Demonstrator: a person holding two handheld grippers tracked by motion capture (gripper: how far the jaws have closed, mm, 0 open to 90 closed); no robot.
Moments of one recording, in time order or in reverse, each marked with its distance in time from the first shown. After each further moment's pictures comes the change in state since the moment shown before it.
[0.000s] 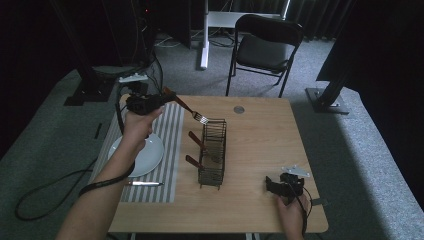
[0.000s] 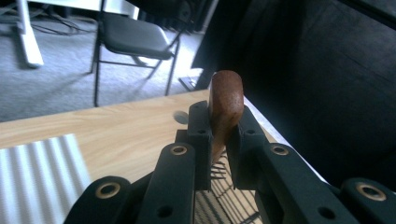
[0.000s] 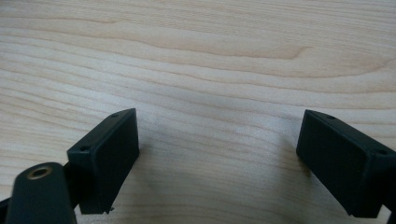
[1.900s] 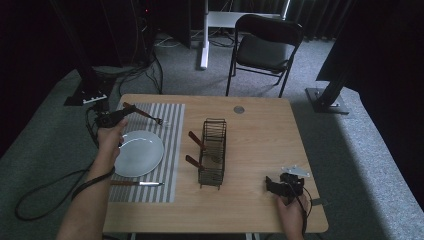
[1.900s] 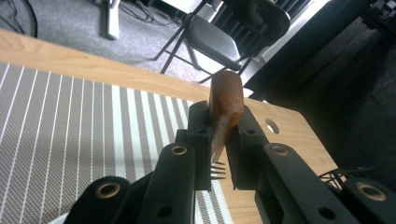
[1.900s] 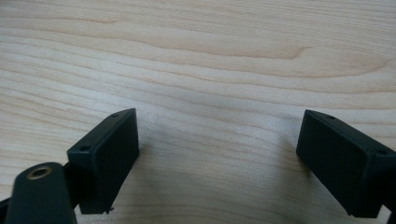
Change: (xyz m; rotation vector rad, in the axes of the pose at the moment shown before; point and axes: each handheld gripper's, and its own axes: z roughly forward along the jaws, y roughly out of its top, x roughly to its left) left arm 0.165 -0.087 -0.013 -0.076 0.179 -0.312; right arm 0.000 0.000 0.000 0.001 0.000 -0.001
